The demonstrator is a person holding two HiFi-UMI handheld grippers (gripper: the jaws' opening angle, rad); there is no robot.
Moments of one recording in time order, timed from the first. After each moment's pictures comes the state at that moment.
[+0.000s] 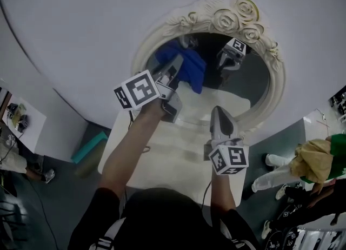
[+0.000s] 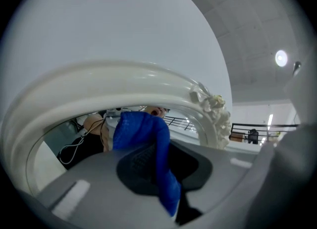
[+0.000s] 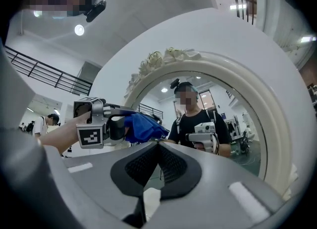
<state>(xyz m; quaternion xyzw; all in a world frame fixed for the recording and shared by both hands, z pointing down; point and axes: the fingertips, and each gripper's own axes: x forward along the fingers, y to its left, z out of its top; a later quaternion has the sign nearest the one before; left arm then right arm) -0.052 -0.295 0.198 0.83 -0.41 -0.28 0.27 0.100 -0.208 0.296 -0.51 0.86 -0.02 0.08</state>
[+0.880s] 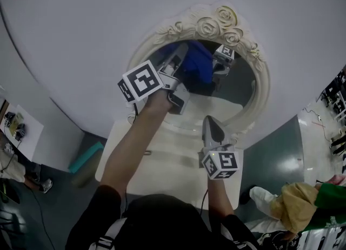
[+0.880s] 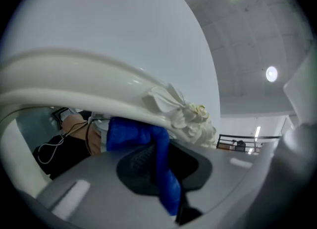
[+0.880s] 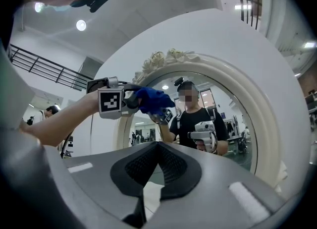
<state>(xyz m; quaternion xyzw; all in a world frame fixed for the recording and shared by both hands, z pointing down) -0.015 -0.288 0.125 0.83 -0.35 -0.34 0.26 0.109 -0.184 0.309 -0.52 0.85 -0.02 0.05</state>
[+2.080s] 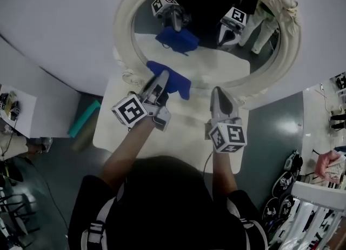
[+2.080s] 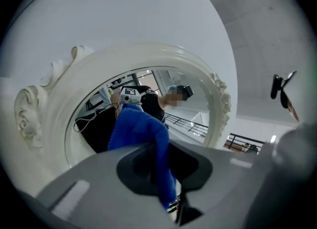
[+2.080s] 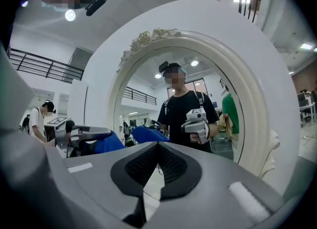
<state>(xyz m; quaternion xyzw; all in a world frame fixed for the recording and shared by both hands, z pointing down) -0.040 -0.229 0.386 0.79 -0.39 -0.30 0.37 0.141 -0.202 0.395 -0.54 0.84 -0.07 0.00</state>
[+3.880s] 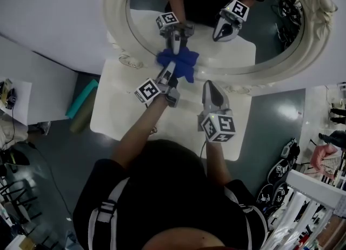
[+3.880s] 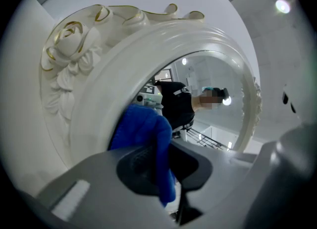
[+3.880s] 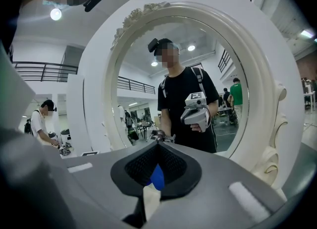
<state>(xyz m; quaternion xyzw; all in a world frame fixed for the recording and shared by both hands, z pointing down) -0.021 -0.295 0.580 0.71 -0.40 -0.36 0.46 0.119 -0.214 0.484 -0.53 0.84 -0.13 -0.04</state>
